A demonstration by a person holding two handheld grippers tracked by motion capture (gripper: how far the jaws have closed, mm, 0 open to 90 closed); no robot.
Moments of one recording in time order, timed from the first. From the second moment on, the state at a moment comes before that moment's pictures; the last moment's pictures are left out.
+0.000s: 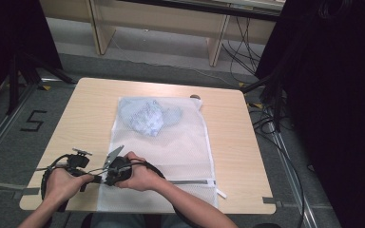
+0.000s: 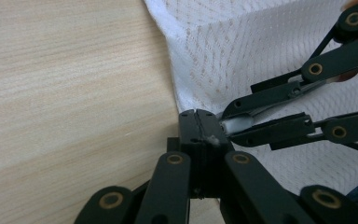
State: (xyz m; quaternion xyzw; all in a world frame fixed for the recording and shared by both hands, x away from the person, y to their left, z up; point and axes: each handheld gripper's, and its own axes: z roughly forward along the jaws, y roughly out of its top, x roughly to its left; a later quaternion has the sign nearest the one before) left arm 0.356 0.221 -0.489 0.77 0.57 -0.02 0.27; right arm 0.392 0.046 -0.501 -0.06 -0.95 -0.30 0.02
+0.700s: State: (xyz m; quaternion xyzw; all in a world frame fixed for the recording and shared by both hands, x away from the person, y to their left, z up) left arm 0.354 0.216 -0.491 0.76 0.59 -0.01 0.27; right arm 0.389 0.049 -0.502 -0.06 -0.95 -0.31 0.02
